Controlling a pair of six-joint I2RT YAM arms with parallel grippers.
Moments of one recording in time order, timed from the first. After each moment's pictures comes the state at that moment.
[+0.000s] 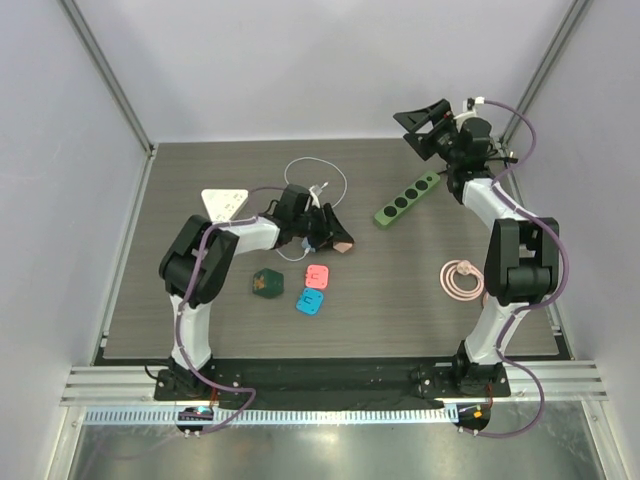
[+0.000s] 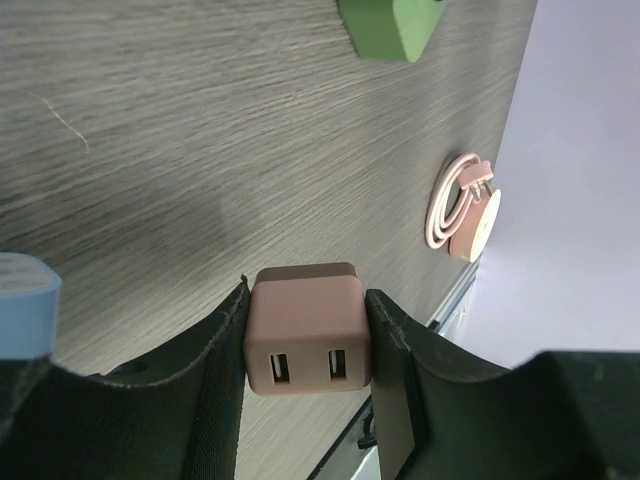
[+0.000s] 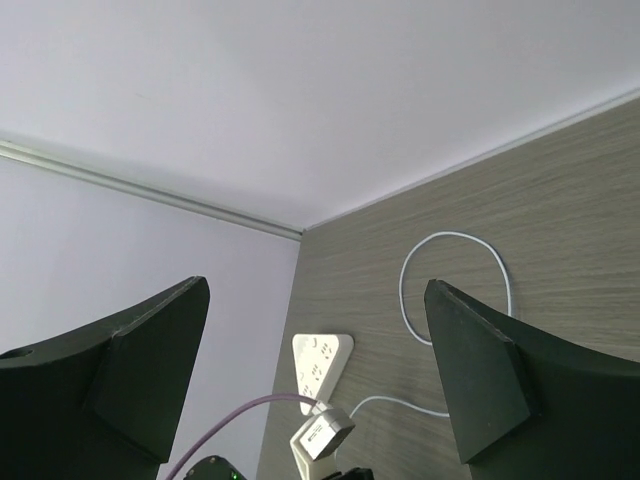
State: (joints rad) left arm -0.54 1.99 1.19 0.11 0.53 -0.94; right arm 0.03 1.84 1.37 0.45 -0.46 1.04
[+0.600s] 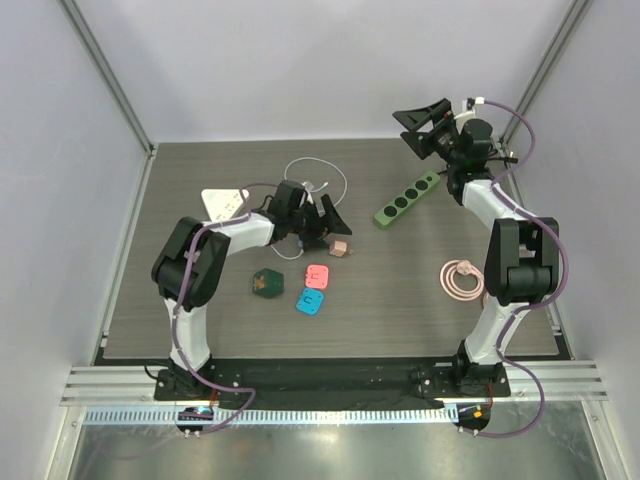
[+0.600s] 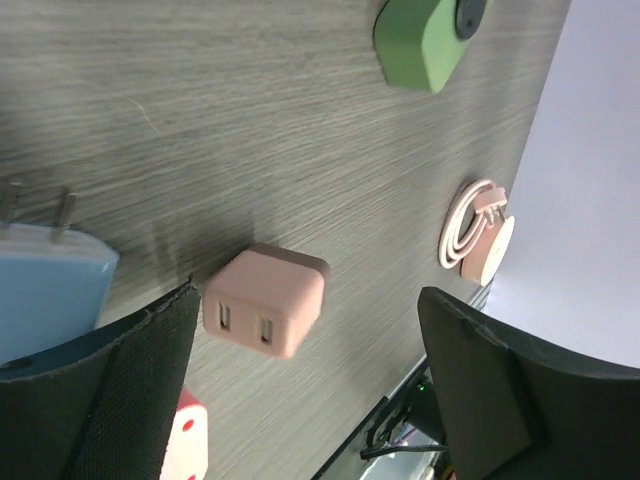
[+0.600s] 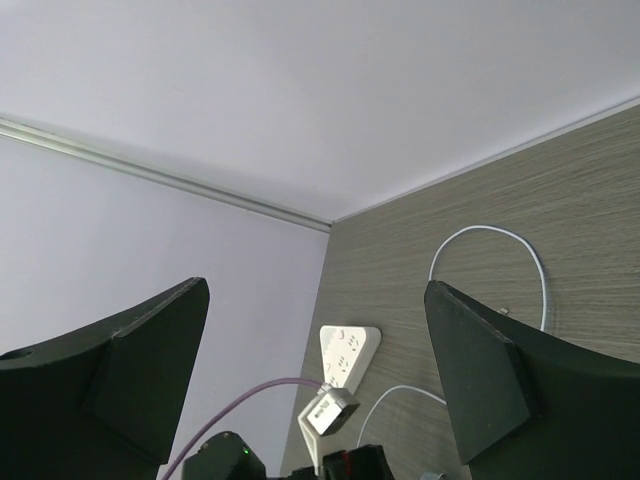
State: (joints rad) left arm -0.53 1.97 1.20 0.03 0.47 -0.93; right arm 0.01 1.84 1.34 0.53 -0.51 1.11
